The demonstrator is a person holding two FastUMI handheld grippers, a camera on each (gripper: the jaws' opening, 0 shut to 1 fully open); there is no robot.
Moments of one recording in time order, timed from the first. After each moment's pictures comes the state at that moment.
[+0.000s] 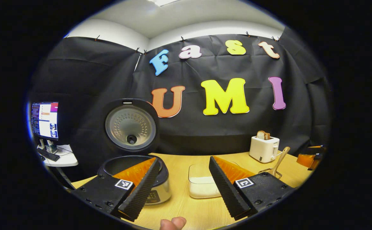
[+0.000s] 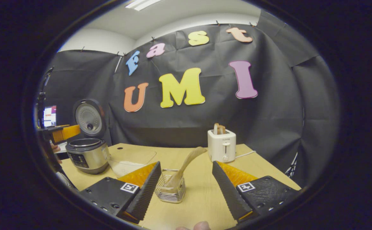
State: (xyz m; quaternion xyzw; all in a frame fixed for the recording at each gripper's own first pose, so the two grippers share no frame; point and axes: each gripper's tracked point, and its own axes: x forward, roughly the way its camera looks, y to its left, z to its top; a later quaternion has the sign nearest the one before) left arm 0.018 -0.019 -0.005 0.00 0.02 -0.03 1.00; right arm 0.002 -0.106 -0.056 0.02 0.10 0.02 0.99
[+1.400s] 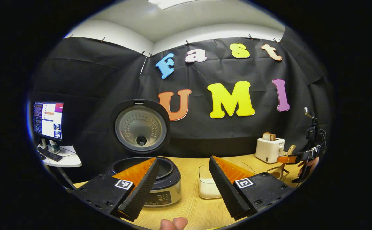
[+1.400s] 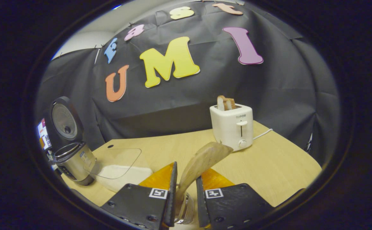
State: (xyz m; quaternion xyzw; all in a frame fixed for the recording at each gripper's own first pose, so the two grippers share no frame) left arm 0.016 0.019 -0.003 0.00 -0.01 -0.01 1.00; right arm 0.129 -0.097 -0.118 0.08 0.19 0.01 0.98
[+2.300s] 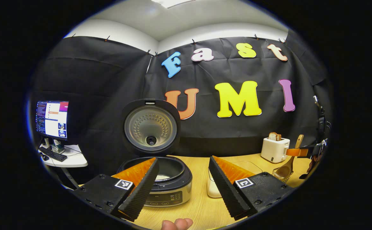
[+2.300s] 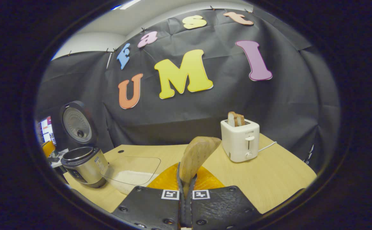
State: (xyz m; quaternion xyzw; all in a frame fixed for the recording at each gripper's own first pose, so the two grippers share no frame) left arm 0.014 0.048 0.002 -0.01 0.00 0.01 1.00; right arm 0.109 -0.065 -0.062 0.05 0.14 0.03 0.99
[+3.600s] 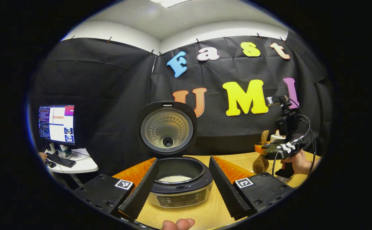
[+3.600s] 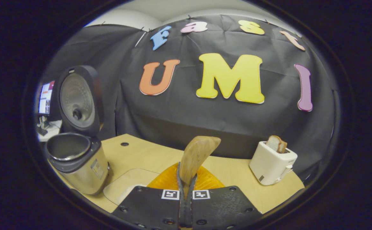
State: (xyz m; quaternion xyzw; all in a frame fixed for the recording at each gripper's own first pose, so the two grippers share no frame) left arm 0.002 0.105 0.008 0.01 0.00 0.04 1.00; right arm 0.215 0.095 -0.084 -0.12 0.14 0.06 0.98
